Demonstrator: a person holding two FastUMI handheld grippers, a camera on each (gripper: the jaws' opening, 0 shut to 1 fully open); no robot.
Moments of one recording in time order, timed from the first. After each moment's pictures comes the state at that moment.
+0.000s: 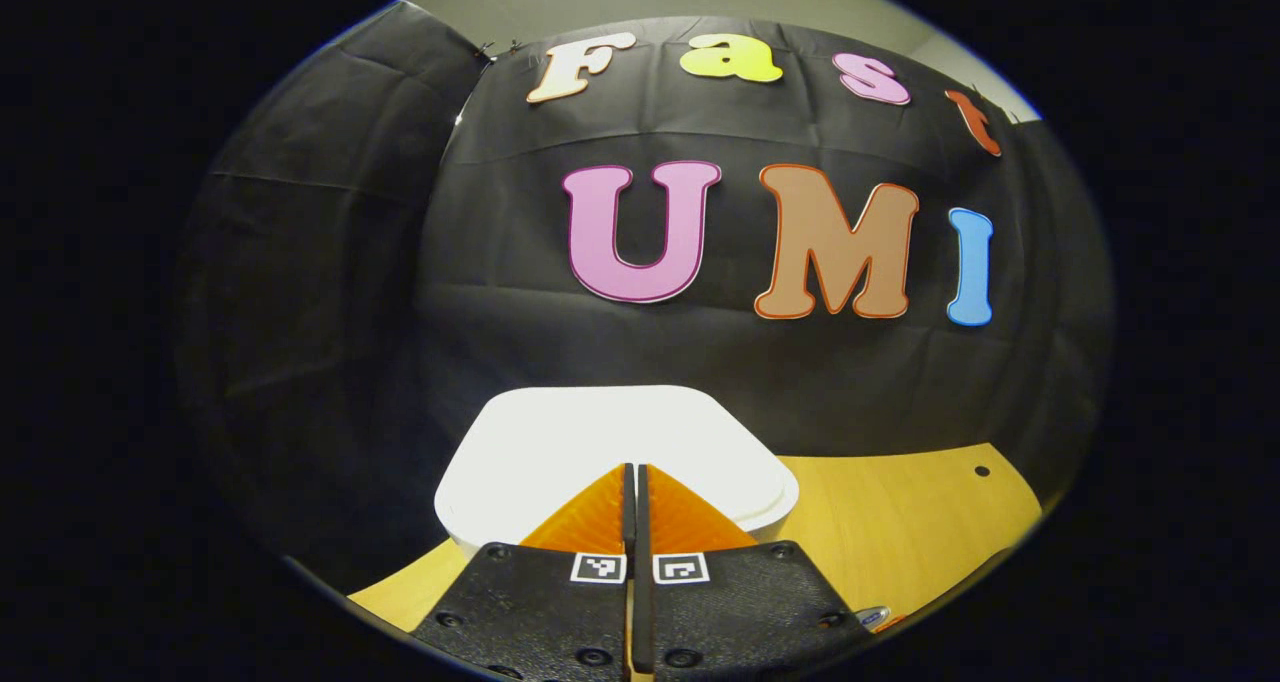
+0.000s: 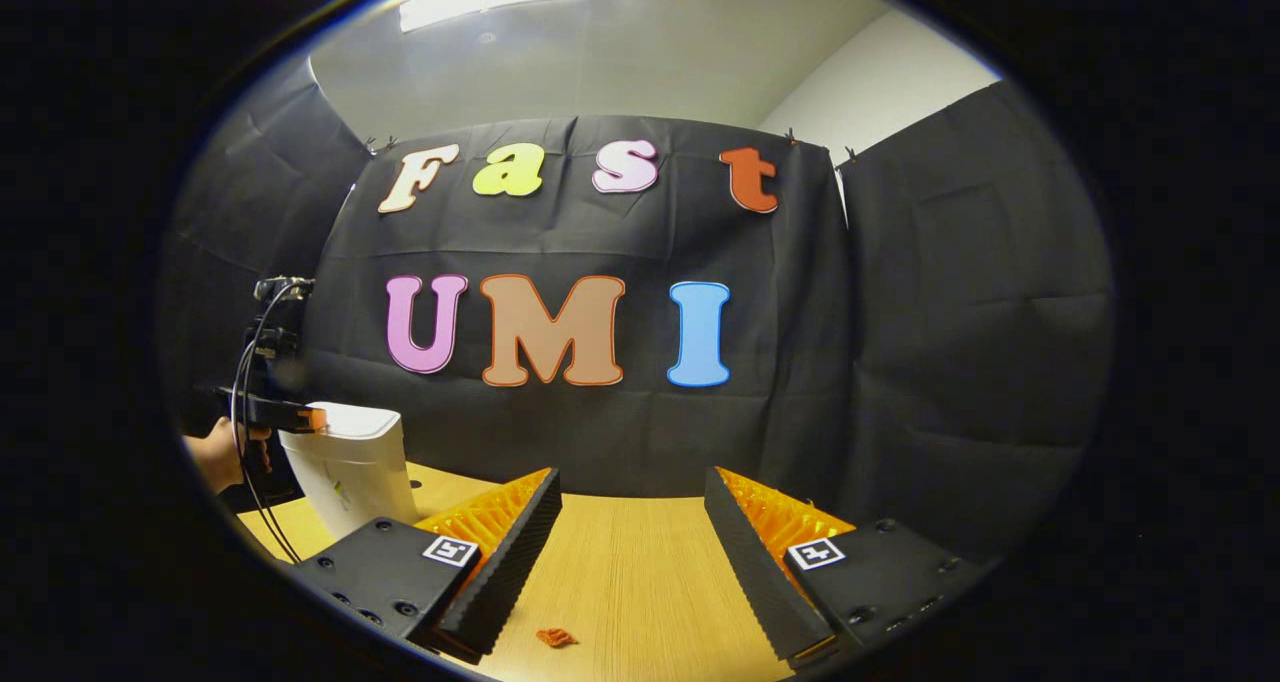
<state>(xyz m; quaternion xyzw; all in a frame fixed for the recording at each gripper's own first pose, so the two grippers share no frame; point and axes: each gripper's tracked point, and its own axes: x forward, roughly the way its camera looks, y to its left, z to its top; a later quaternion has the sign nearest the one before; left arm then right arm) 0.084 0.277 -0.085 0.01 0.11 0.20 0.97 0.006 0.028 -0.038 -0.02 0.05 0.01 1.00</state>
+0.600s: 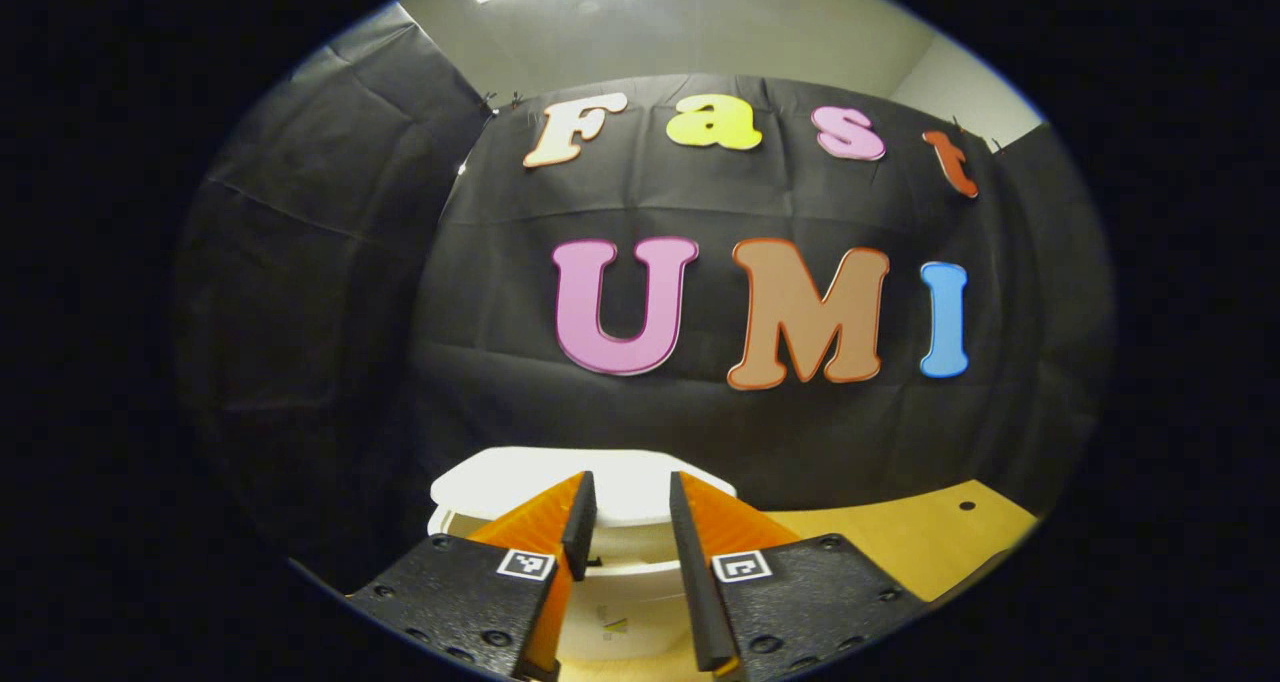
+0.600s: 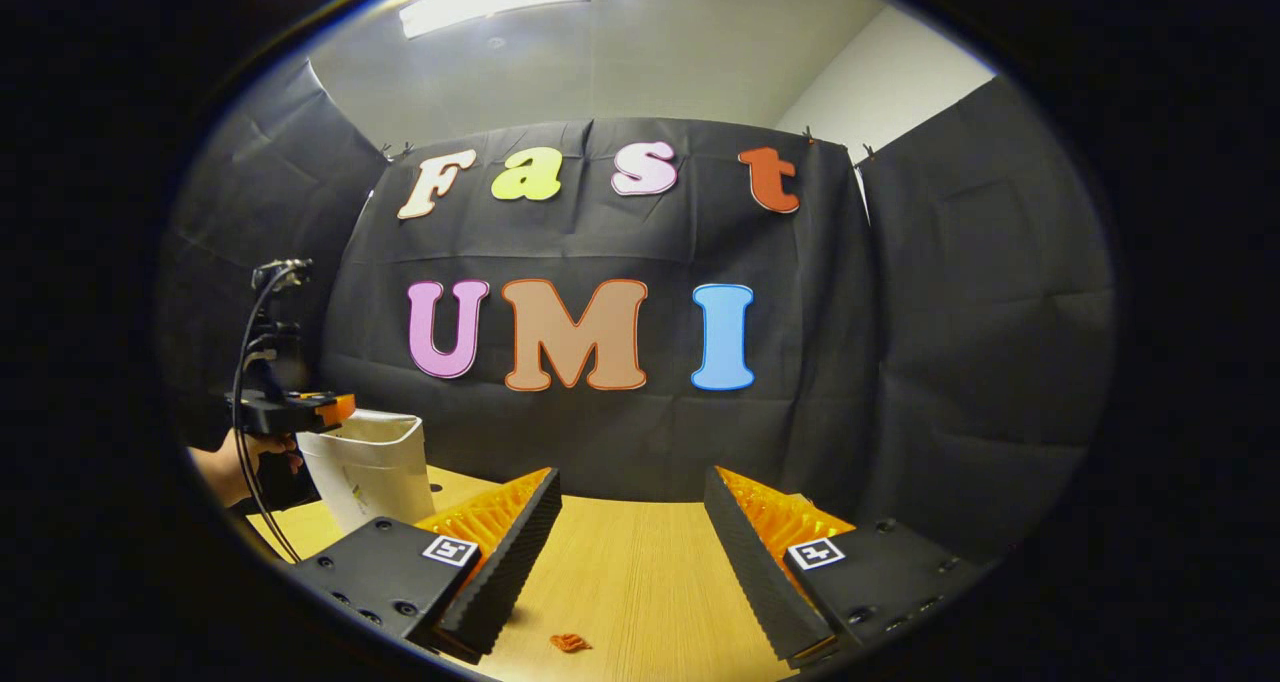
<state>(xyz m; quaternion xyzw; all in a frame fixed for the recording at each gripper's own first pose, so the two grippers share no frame) 0.076 0.235 -0.020 0.02 -0.01 0.17 0.99 0.015 0.036 -0.032 -0.01 0.04 0.05 1.00</state>
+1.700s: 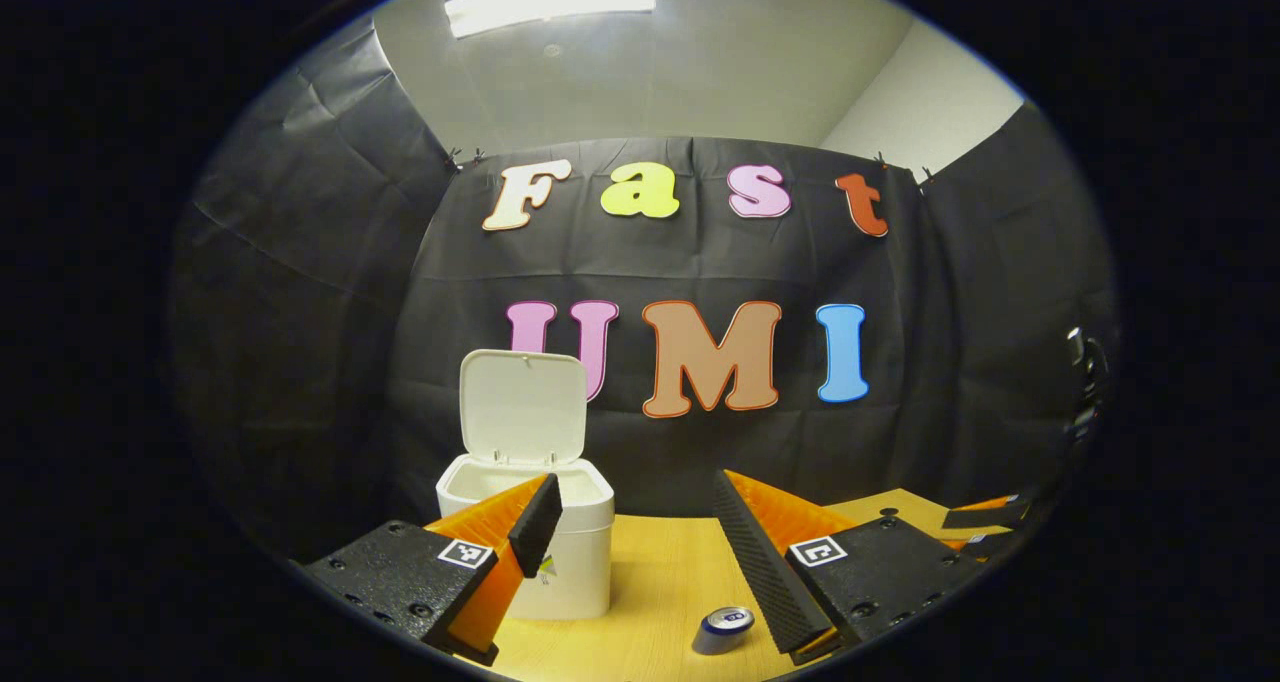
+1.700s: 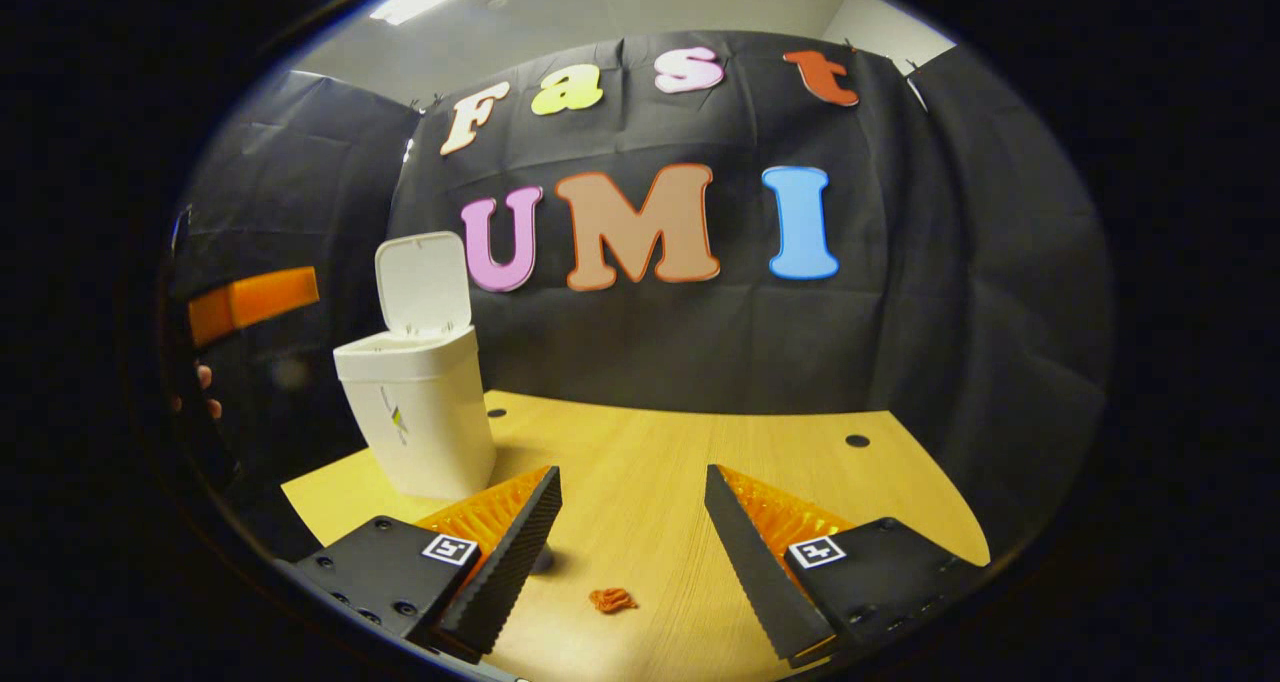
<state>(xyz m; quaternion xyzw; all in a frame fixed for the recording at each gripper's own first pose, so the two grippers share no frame) -0.051 0.110 -0.002 0.03 -0.03 0.11 0.99 0.047 0.078 -0.185 -0.01 0.20 0.17 0.97</state>
